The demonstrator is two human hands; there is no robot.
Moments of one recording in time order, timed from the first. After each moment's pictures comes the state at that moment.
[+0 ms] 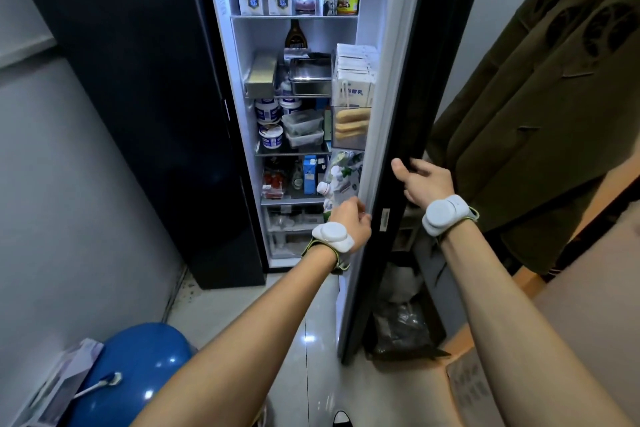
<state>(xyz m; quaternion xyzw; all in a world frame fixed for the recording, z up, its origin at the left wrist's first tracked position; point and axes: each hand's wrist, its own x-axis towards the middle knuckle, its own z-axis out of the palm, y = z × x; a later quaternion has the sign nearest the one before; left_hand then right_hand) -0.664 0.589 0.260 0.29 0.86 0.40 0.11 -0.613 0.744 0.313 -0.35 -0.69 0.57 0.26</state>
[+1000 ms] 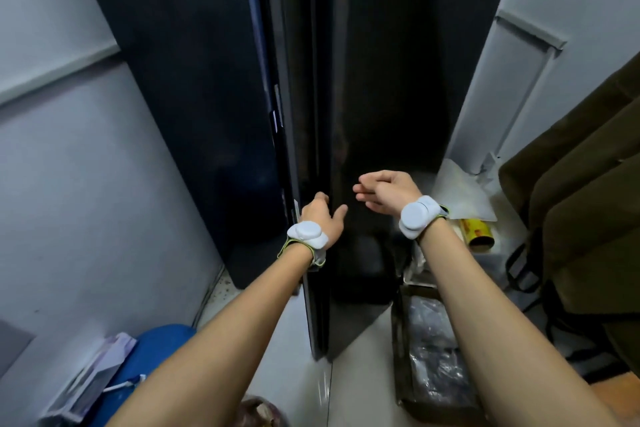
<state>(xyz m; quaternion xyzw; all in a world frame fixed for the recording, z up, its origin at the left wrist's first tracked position) -0.828 0.547 0.254 0.09 0.91 0.40 0.03 -0.791 0.698 0.319 -0.22 -0.70 0.68 0.03</state>
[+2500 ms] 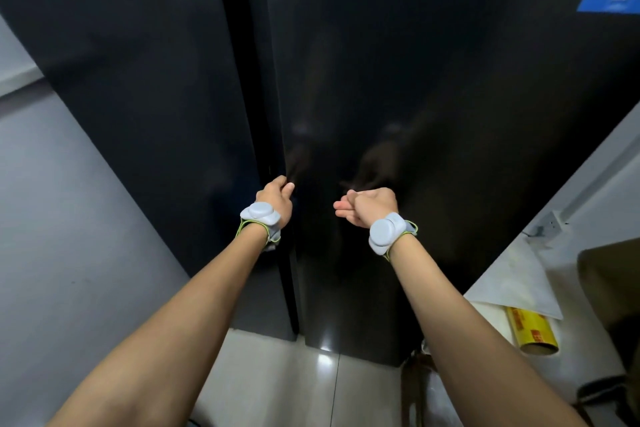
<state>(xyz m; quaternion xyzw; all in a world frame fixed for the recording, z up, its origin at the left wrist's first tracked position) -1.178 0.540 0.256 -0.02 0.93 0.36 0.00 -1.107 0.724 0.296 -0.29 -0.68 0.68 -0.03</state>
